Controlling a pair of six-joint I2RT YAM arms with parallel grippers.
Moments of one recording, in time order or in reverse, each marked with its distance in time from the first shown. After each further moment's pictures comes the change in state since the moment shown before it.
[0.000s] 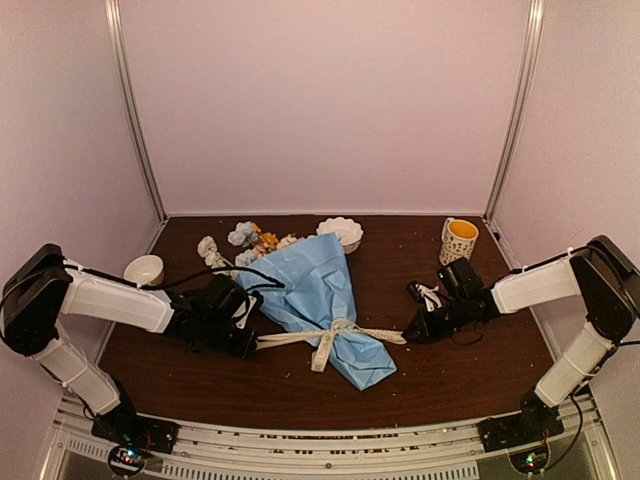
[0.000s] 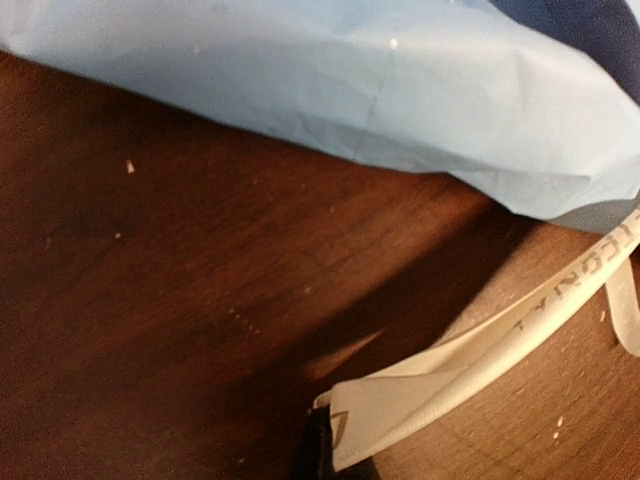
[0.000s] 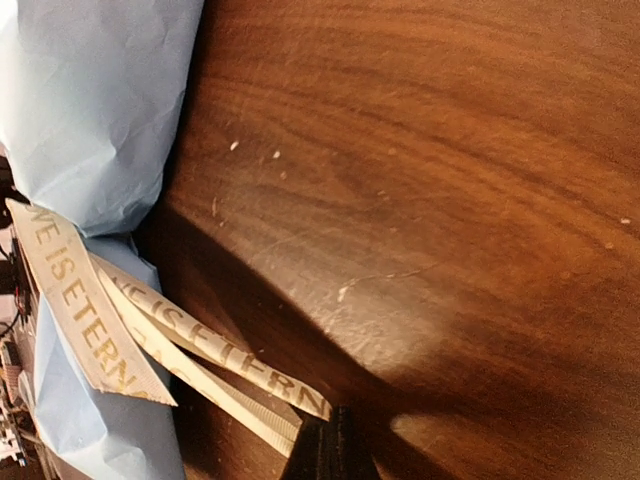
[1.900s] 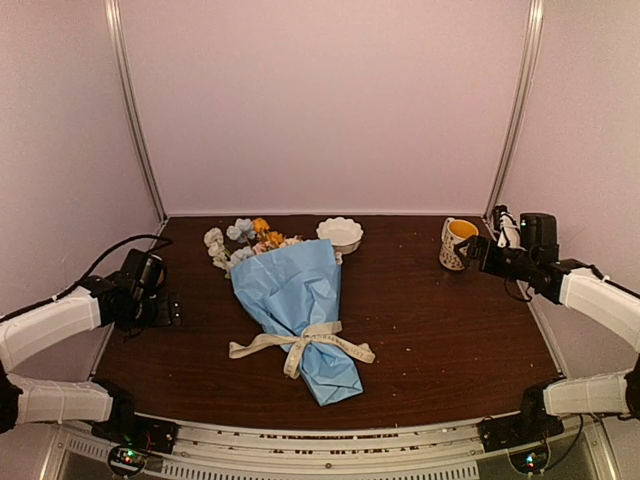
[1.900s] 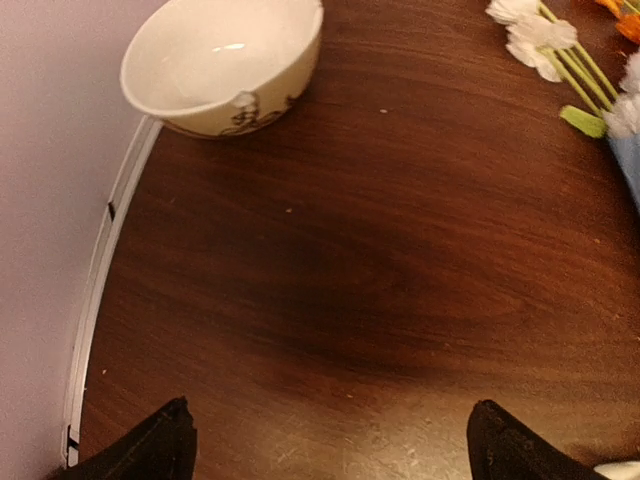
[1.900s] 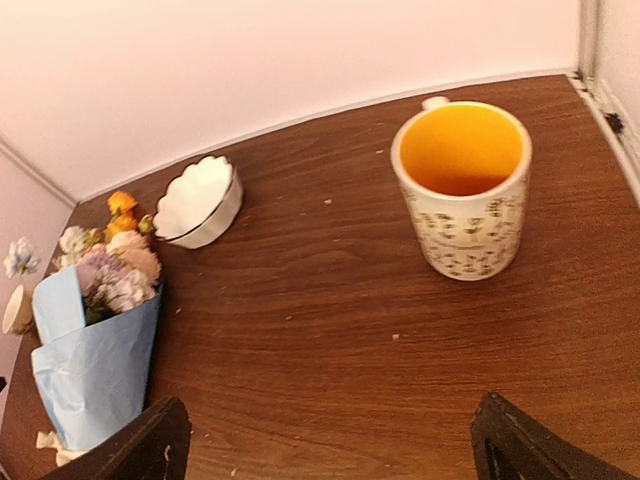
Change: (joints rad) left arm 0.433 -0.509 -0.077 -0.391 -0.377 -0.083; right arm -0.329 -0.477 0.060 -0.021 0.230 0.003
